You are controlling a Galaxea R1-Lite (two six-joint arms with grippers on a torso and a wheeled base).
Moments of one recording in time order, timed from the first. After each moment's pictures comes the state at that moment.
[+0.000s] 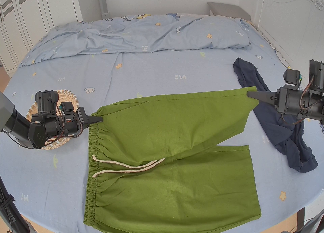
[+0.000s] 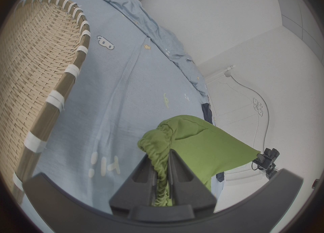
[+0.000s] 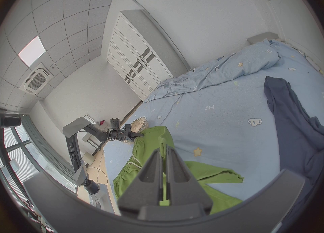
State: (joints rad) left arm 0.01 1.97 -0.91 -0.62 -0.66 -0.58; right arm 0.15 1.55 -0.91 -0.38 0.76 0.19
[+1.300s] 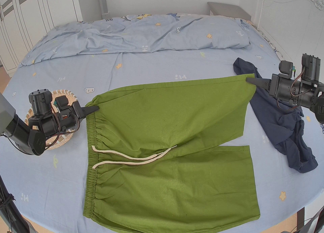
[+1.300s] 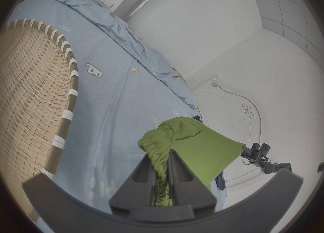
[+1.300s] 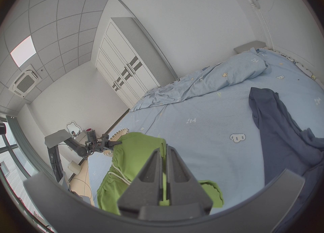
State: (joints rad) left arm 0.03 1.98 -0.84 -0.94 -0.65 -0.63; right arm 0.08 1.70 -1.04 -0.46 0.69 0.22
